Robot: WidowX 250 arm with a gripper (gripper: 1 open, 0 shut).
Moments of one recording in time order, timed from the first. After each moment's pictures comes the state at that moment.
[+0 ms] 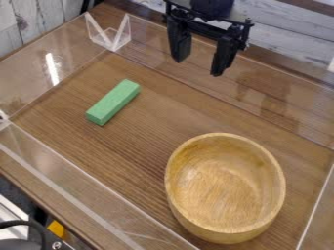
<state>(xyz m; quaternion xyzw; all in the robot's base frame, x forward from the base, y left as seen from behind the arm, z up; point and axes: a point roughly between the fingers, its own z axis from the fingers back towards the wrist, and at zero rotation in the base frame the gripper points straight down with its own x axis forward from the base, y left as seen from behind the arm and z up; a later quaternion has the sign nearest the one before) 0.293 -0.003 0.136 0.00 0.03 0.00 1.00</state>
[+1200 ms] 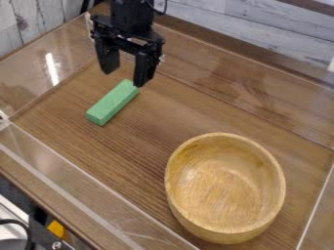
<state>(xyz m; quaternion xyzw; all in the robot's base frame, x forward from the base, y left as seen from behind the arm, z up) 0.263 0.087 0.102 0.02 0.05 0.02 1.00</state>
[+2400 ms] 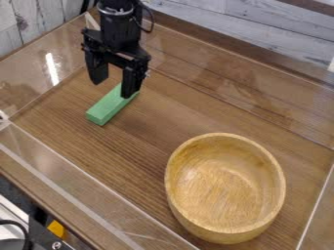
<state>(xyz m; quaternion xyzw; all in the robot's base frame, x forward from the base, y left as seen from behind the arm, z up) 0.259 0.111 0.075 0.04 0.05 0.03 1.00</state>
